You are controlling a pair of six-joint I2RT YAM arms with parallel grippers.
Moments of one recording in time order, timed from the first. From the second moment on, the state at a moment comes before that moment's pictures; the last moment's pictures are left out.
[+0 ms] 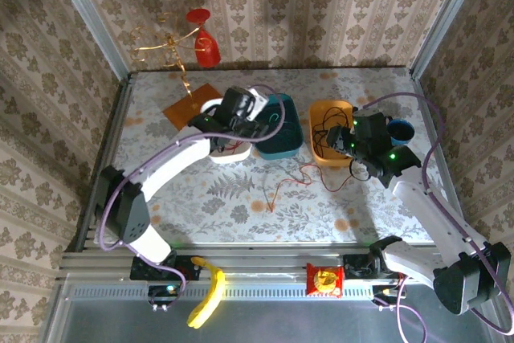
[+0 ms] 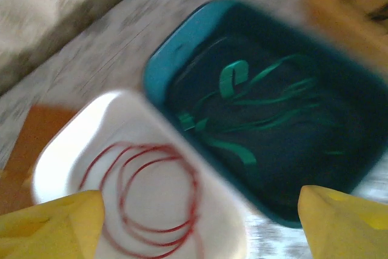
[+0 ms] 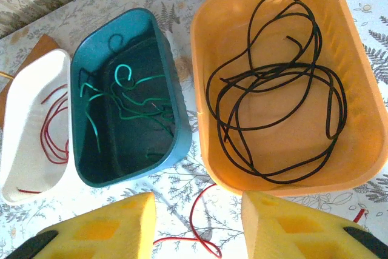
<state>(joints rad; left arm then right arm) -0.75 1.58 1.34 -0.47 -0.18 0.15 0.31 1.08 0.95 -0.58 0.06 0.60</state>
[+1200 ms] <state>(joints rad) -1.07 2.08 1.45 -0.35 -0.02 0.30 0.30 1.03 0.95 -0.61 0.09 0.58</state>
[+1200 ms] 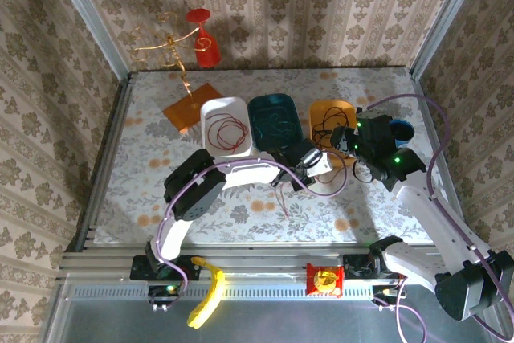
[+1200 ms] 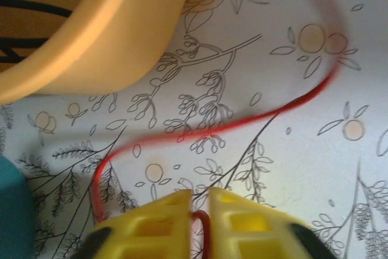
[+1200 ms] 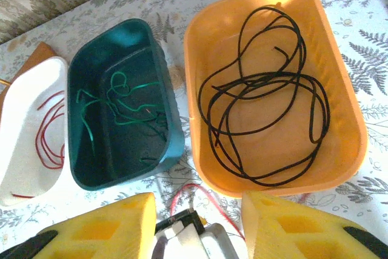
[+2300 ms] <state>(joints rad) -0.68 1.24 1.21 -0.38 0.02 0.17 0.29 1.04 0.95 -0.61 0.09 0.58</state>
